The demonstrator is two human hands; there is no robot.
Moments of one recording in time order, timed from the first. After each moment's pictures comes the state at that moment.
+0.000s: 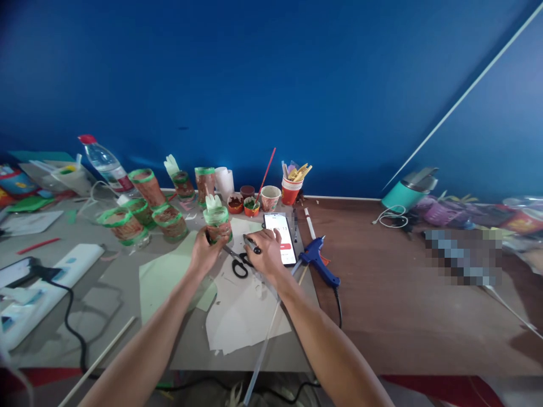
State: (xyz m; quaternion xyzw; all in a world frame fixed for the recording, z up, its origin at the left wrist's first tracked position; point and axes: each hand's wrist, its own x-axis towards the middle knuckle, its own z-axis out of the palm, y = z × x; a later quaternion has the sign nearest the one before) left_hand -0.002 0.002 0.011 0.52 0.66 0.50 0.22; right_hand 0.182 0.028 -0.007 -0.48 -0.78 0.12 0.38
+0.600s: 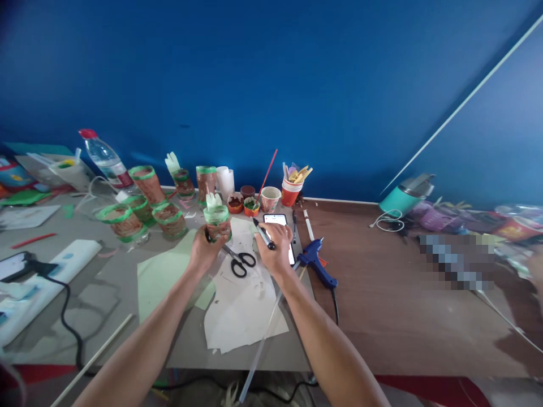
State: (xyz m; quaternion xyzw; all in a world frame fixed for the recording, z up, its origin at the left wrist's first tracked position) left_hand -0.003 0.003 0.004 0.50 0.68 0.50 0.21; right_hand 0.196 0.029 0.008 -0.46 -0.71 0.10 0.52
